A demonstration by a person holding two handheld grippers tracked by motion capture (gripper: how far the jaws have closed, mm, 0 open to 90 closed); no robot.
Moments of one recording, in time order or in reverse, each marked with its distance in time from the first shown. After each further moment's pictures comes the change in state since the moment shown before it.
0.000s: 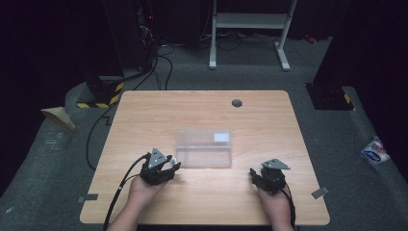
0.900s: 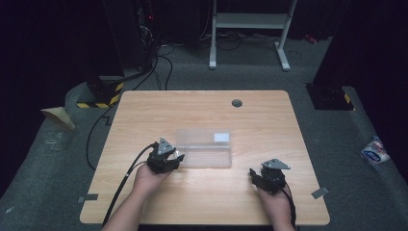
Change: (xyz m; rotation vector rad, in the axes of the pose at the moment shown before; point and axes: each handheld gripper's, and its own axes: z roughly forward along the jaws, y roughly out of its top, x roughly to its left) left arm 0.013 0.020 0.035 0.079 0.006 0.028; right arm -0.001 0.000 0.000 0.001 0.012 -0.010
